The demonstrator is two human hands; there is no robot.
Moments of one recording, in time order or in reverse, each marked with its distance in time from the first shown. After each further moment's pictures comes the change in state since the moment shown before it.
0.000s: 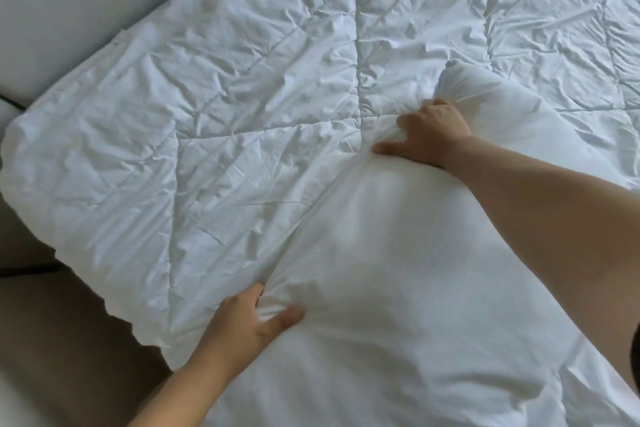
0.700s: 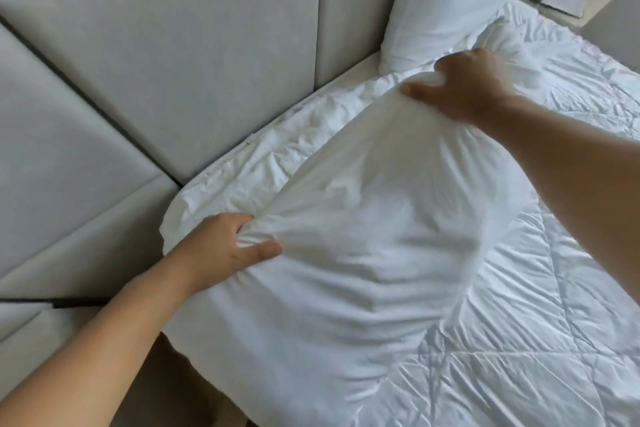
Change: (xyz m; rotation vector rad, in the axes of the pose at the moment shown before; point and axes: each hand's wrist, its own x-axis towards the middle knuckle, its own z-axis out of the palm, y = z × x) left_hand -0.031 0.091 -0.273 0.092 0.123 0.236; right_hand 0.132 -0.041 -0.262 0.182 0.339 0.081
